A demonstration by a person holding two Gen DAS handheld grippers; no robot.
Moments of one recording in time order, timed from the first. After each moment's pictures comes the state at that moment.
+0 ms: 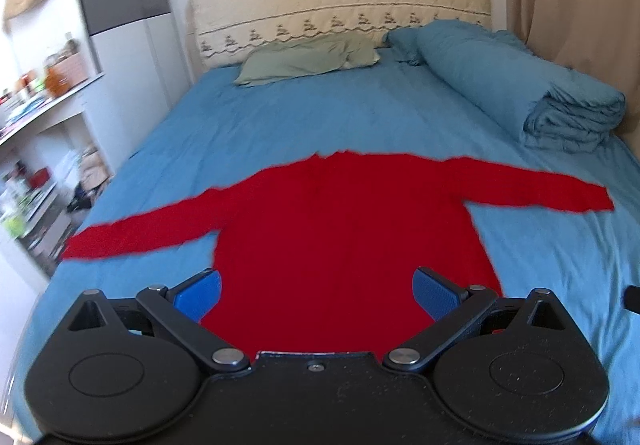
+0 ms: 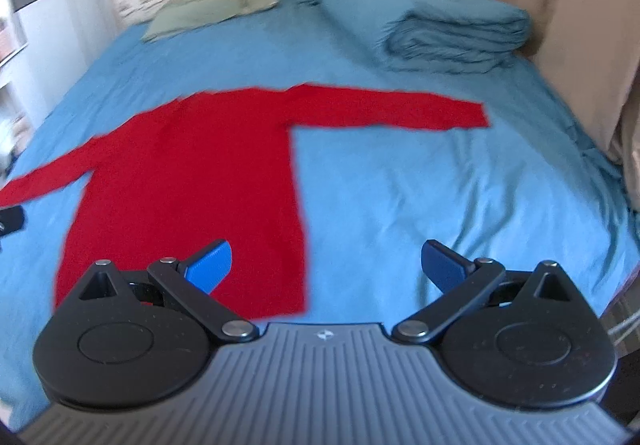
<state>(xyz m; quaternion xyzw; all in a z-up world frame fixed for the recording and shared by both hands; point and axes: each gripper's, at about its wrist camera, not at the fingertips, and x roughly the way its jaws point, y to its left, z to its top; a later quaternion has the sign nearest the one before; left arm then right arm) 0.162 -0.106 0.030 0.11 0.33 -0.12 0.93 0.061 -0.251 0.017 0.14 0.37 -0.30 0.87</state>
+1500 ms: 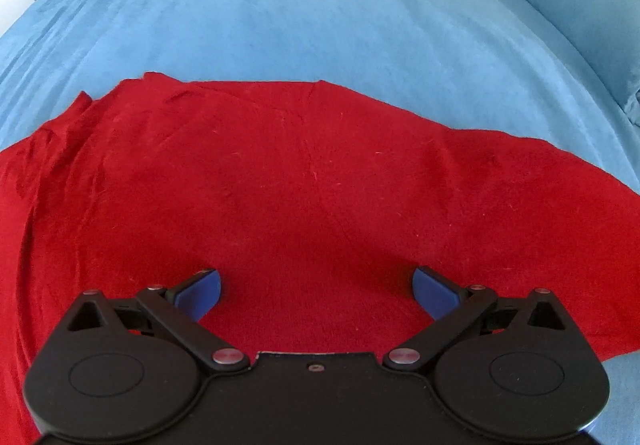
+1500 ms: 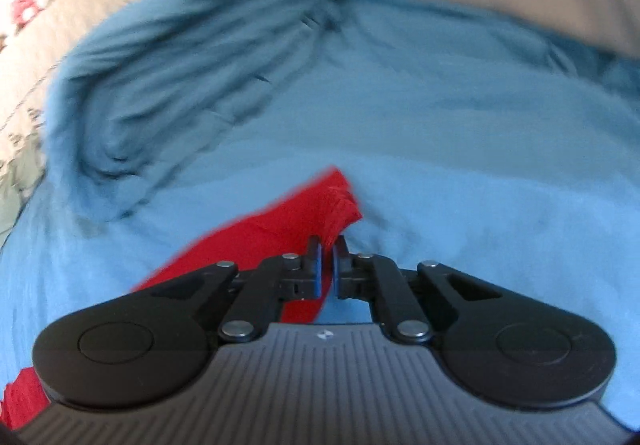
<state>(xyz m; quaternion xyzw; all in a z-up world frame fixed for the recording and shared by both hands) 0.516 -0.356 -0.199 0.11 0.52 -0.16 0.83 0.193 -0.679 -0.170 0.35 0.23 -0.50 0.76</state>
